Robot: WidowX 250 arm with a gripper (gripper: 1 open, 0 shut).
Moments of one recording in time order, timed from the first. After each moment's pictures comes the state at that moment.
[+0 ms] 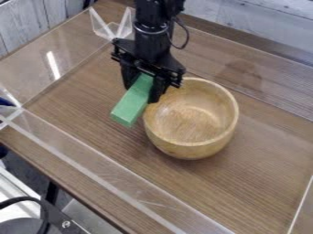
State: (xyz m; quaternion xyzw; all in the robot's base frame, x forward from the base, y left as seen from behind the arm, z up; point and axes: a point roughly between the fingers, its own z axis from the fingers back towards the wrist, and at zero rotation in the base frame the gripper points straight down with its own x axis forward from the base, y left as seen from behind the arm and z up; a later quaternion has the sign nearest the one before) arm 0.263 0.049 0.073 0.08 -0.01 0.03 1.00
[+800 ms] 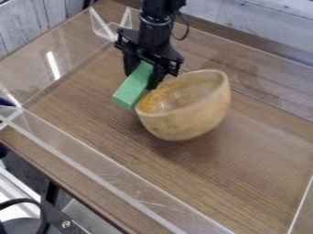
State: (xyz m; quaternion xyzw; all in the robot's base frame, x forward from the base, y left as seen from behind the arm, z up) arm 0.295 0.072 0.058 0.10 0.01 0.04 0.99
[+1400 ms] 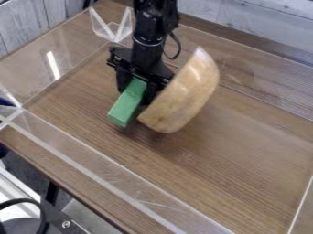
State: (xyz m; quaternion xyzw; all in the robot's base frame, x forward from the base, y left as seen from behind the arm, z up) arm 0.277 0.077 0.045 0.10 0.01 0.07 0.99
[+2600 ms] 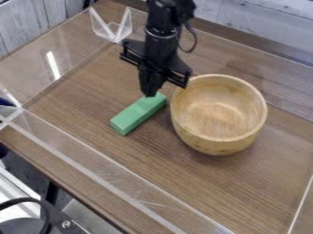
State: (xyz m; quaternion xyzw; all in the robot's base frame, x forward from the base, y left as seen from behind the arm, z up) arm 0.279 0.047 0.061 0.10 -0.01 0.03 0.99
